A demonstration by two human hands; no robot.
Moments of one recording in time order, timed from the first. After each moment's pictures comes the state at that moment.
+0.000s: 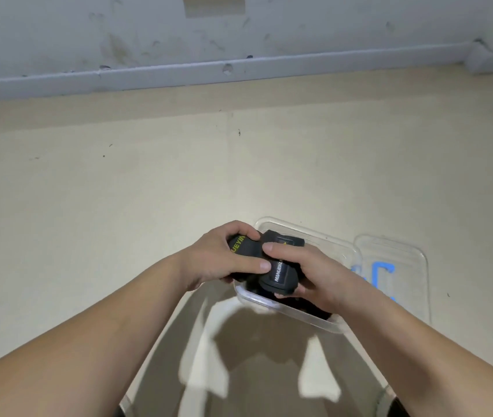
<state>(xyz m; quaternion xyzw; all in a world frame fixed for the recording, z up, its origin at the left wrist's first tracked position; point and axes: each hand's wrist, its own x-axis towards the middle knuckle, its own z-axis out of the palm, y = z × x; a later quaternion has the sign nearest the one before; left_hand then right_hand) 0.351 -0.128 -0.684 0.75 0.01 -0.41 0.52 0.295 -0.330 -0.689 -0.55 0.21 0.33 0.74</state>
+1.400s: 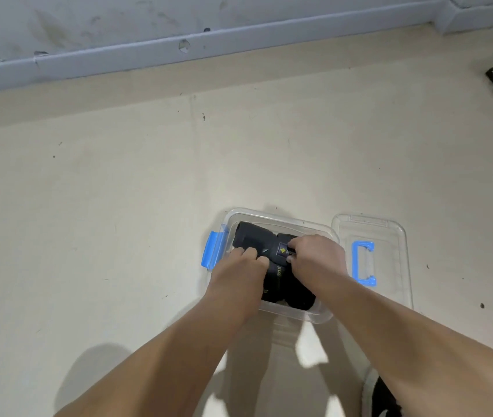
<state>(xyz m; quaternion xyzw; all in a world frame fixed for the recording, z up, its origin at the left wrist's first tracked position) 0.306 -0.212 -0.751 0.93 -0.28 -0.22 0.06 0.298 -0.387 -0.773 -0.96 0.13 0.22 0.08</state>
